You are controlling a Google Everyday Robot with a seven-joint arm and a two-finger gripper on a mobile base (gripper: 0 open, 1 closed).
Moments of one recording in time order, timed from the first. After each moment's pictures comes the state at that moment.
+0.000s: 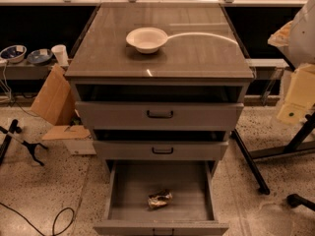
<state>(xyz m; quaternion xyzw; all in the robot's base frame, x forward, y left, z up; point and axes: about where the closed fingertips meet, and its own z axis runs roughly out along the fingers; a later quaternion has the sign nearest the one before) 0.438 -0.217 0.976 -0.60 0.78 -0.03 0.16</state>
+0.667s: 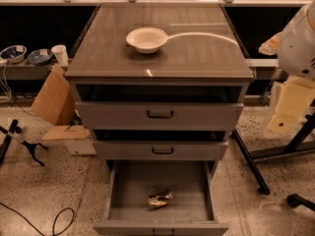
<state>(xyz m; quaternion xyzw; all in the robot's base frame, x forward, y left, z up) 0.434 -0.205 0.960 -0.61 0.77 -0.03 0.16</state>
